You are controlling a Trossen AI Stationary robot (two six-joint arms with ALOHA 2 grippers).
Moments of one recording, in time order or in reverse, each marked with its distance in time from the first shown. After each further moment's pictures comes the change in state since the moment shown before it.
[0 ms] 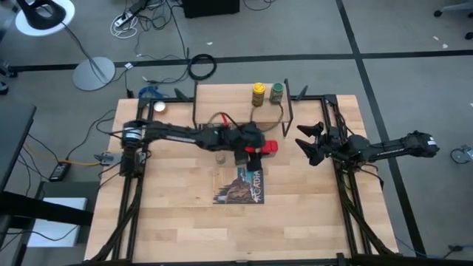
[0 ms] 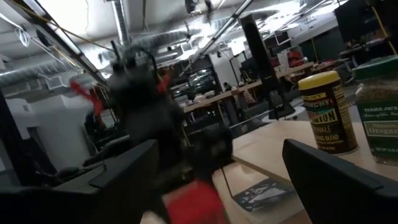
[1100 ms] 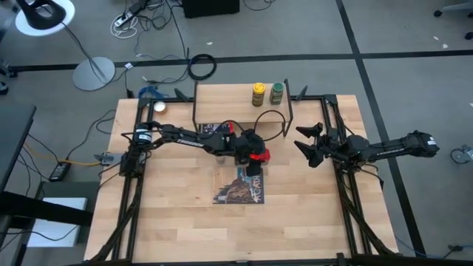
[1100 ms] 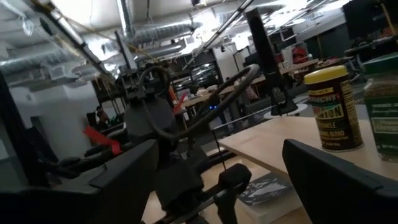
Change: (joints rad) left arm -0.007 0.119 -0.005 -0.036 -0.041 -0.026; right arm 0.000 0.008 0.000 -0.020 -0.030 -0.022
